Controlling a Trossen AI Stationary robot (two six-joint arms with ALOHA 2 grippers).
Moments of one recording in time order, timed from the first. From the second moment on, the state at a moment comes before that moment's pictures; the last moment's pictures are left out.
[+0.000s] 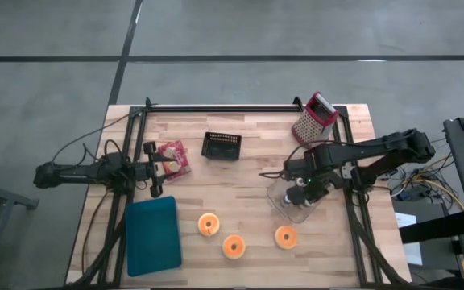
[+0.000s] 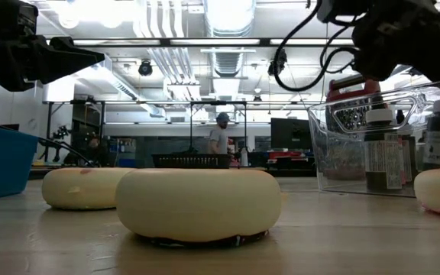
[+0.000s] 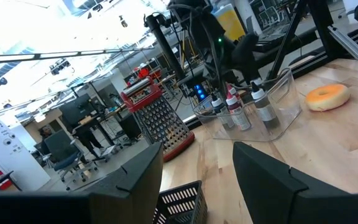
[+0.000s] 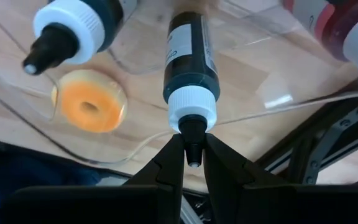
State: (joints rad) left arm -0.01 0.05 0.01 0.12 -0.09 0.55; right arm 0.08 1.38 1.03 -1.25 -0.43 1.29
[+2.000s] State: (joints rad) left arm -0.01 0.05 0.01 0.12 -0.09 0.55; right arm 0.06 1.38 1.13 -1.30 -0.44 1.30
